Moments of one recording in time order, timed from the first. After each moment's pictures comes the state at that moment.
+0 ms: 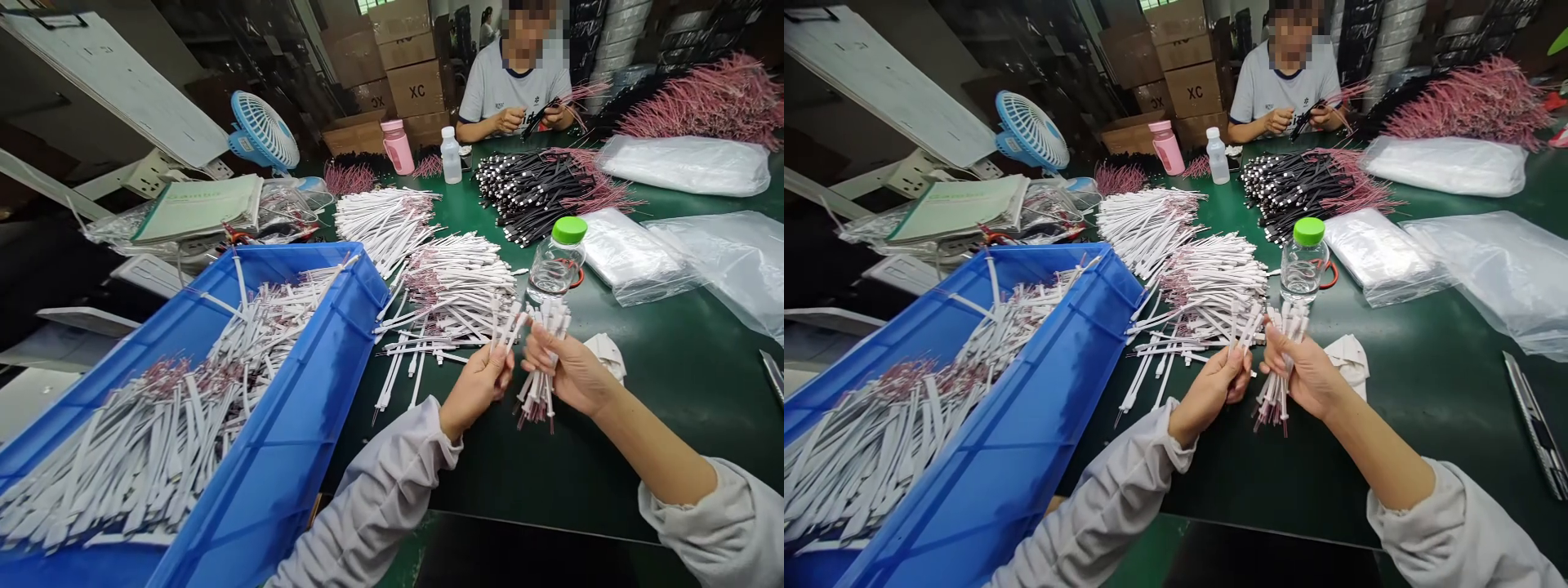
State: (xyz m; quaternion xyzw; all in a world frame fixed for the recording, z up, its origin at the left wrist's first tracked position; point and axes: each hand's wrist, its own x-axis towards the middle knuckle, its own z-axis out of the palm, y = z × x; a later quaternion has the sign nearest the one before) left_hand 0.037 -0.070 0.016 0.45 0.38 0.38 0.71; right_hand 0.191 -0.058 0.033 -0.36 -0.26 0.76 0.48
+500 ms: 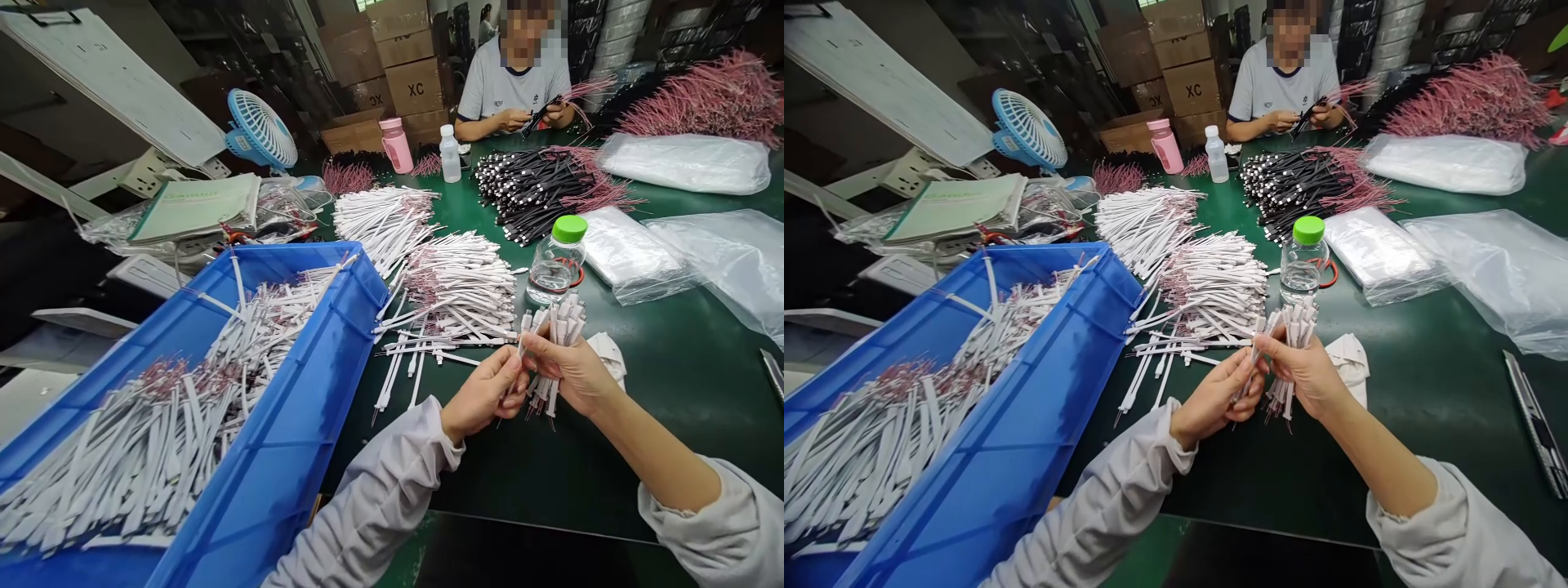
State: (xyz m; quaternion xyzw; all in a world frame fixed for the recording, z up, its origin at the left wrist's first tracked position) left_hand 0.041 -0.076 0.023 0.37 0.28 0.32 0.83; right_hand 0.188 -0.060 0.036 -0.41 -0.32 0.68 0.51
